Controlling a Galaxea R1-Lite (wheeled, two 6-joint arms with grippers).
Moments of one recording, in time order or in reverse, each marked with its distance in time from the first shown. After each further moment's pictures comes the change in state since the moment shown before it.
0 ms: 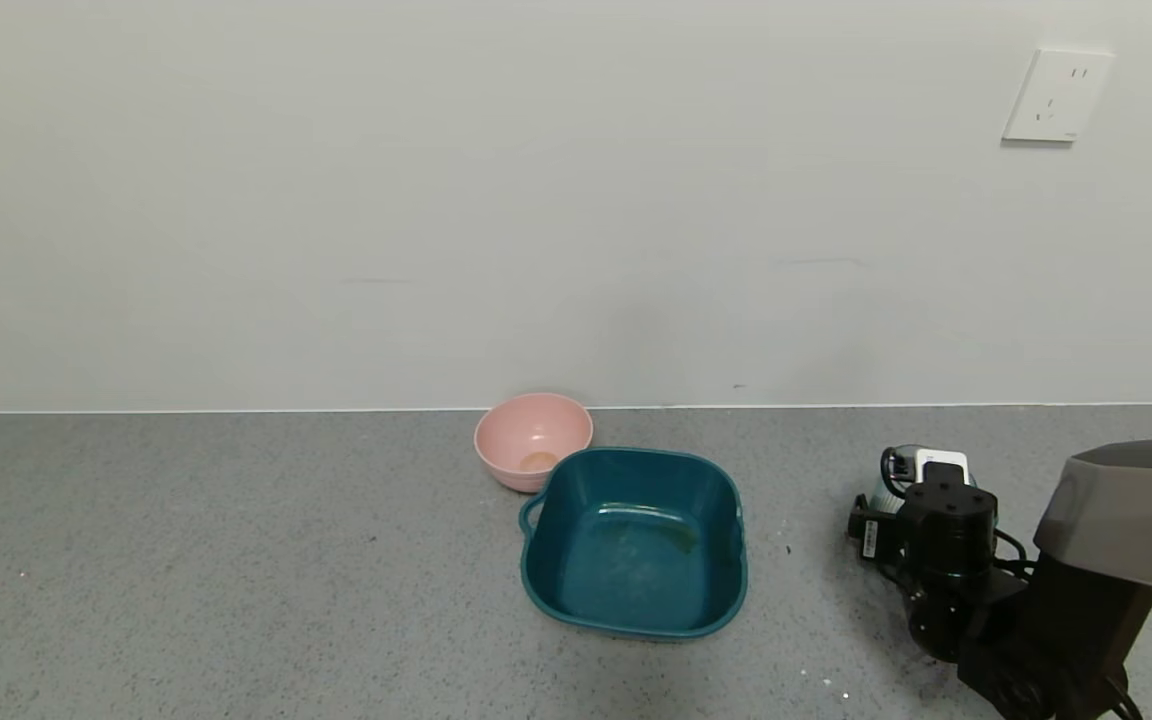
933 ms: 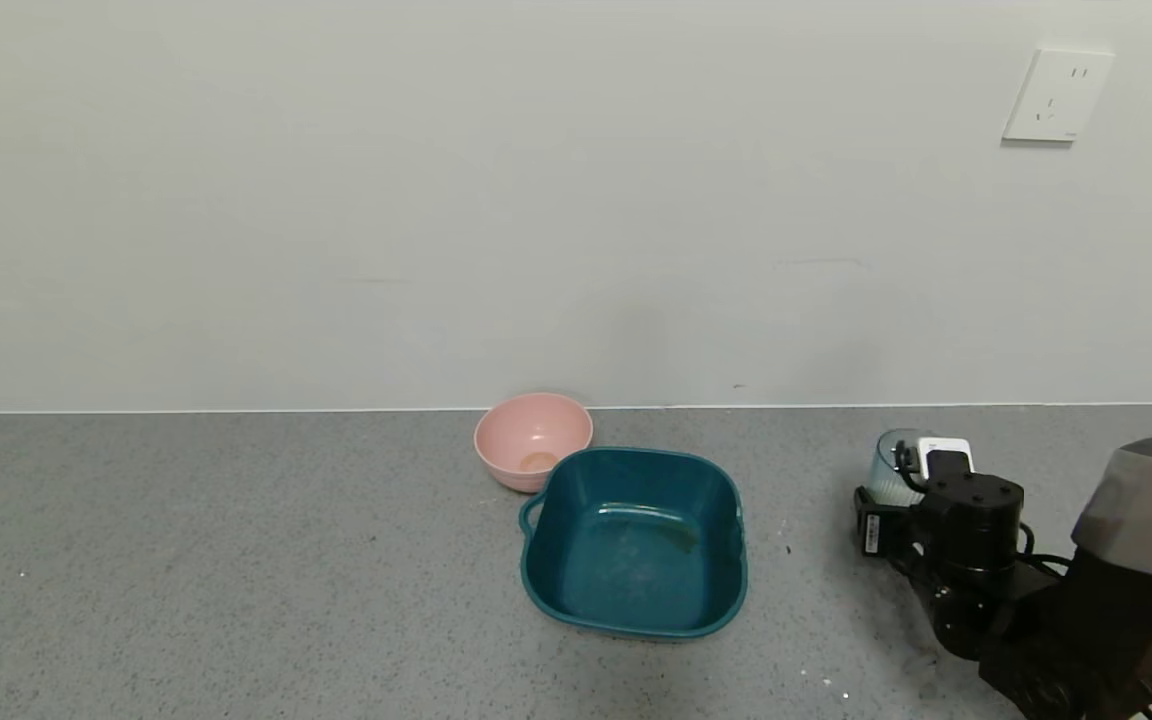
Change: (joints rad) left arm 0.000 0.000 0.000 0.000 0.000 0.000; right arm -0.004 -0.075 0.033 0.008 0.113 -0.050
